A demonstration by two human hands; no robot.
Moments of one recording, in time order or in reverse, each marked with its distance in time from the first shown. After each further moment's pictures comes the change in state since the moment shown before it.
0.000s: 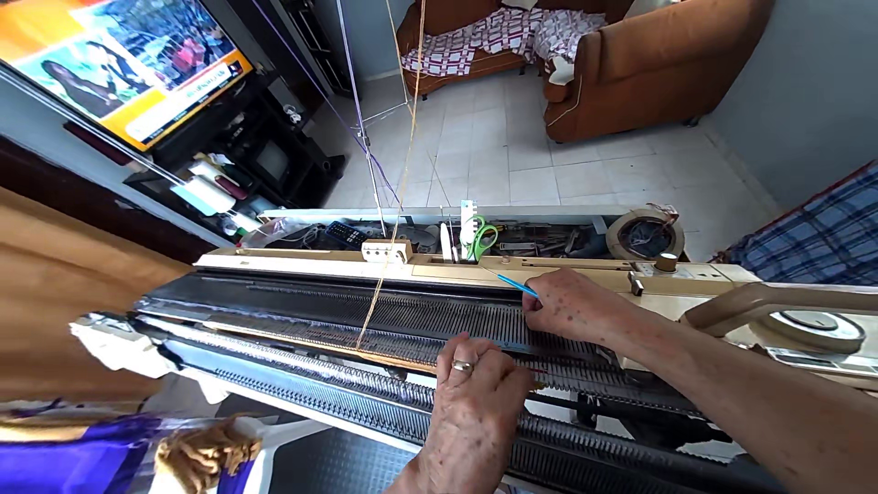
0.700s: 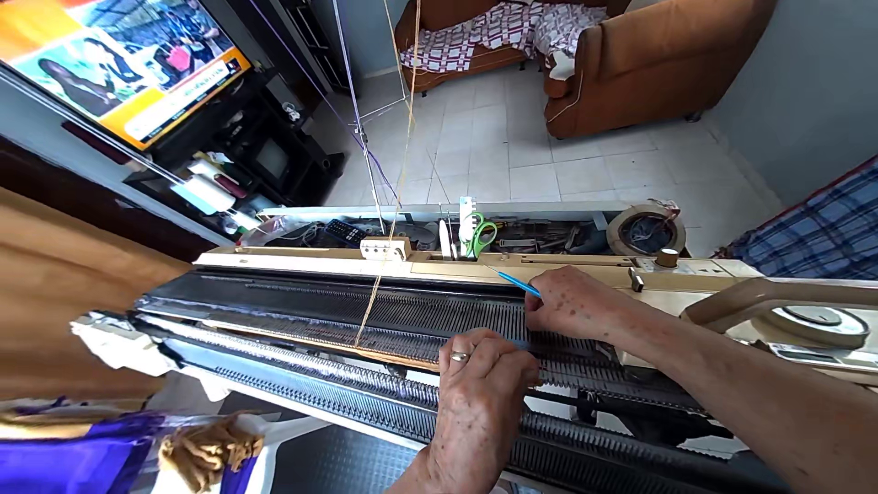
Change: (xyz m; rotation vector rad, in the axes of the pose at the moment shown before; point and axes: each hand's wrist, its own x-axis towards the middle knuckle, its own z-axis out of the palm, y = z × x) left_hand 0.002 0.004 0.010 -0.157 0.083 -0.118; right_hand -0.005 -0.003 -0.004 0.038 -0.036 0.044
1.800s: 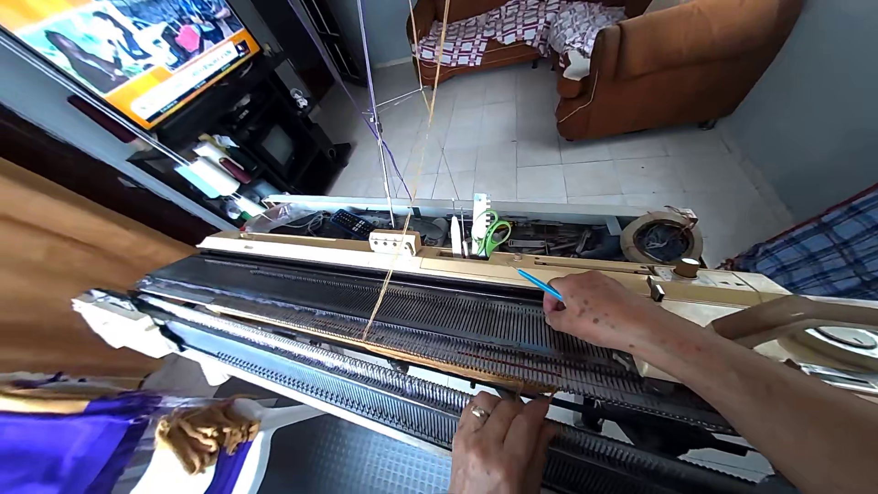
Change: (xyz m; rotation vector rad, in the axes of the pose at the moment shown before) left_hand -0.050 0.019 0.003 -0.003 -0.044 -0.091; right_hand 0.001 0.003 0.001 -0.083 0.020 0.042
